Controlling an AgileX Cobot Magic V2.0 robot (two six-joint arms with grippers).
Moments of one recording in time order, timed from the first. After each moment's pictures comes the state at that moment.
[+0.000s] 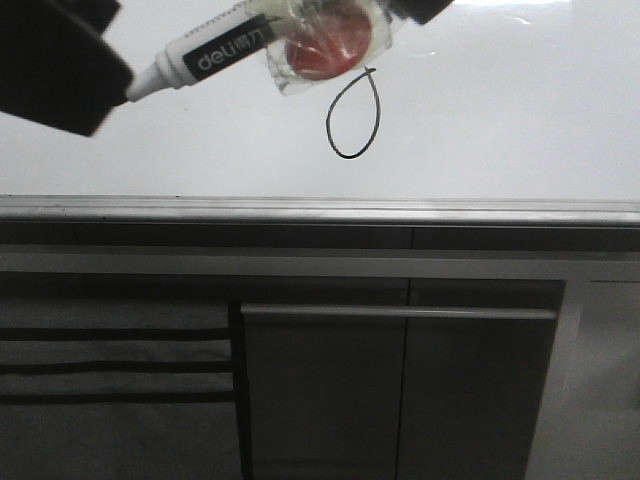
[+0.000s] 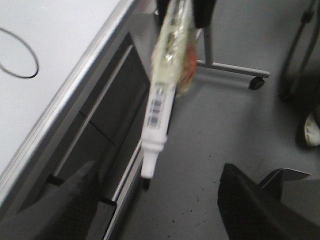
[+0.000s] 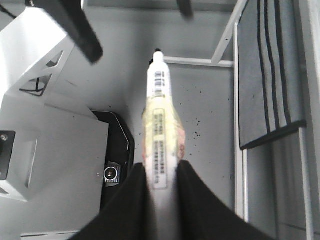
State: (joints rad) left arm -0.91 0.95 -0.82 -0.18 0.62 0.55; right arm 0.52 1.32 -1.28 0.62 1.21 -1.26
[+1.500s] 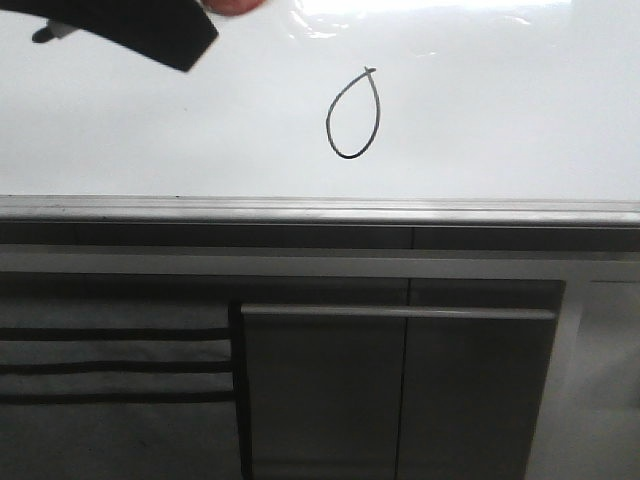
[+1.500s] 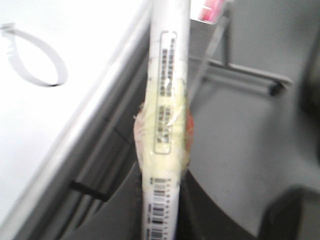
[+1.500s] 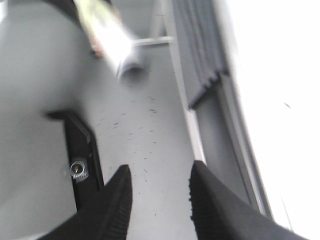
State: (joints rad) left arm -0.78 1.09 -0.89 -0.18 0.50 0.50; right arm 0.32 1.21 -1.34 0.48 1.24 -1.01
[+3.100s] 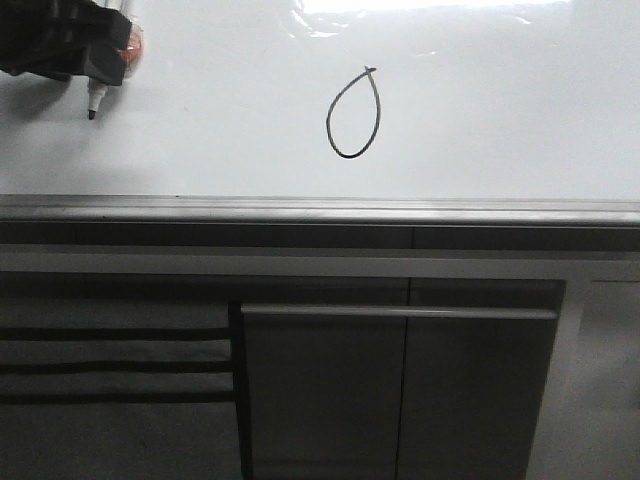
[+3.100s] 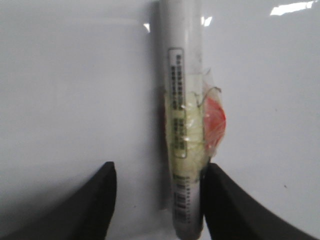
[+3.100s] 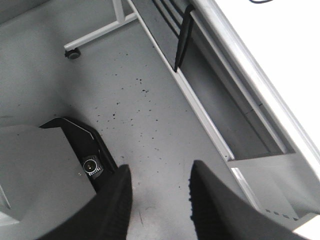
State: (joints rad) left arm -0.28 1.50 -0.99 -0.38 0.04 0.41; right arm 0.20 1.04 -1.14 0.47 1.24 -0.91
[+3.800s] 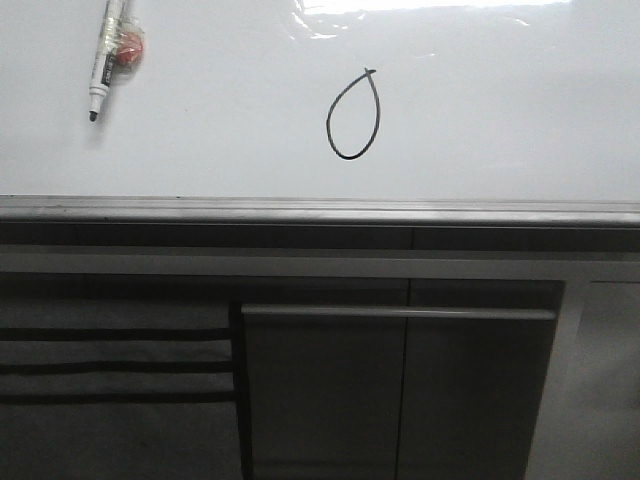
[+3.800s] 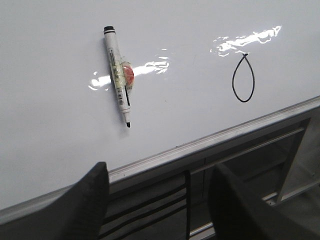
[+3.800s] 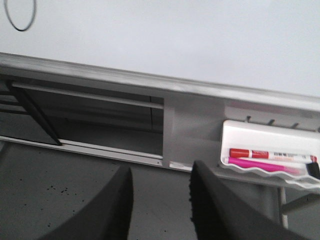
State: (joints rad) left arm -0.27 0.51 -0.63 -0.30 0.50 0.39; right arm 0.20 0.57 -0.68 -0.04 0.81 0.04
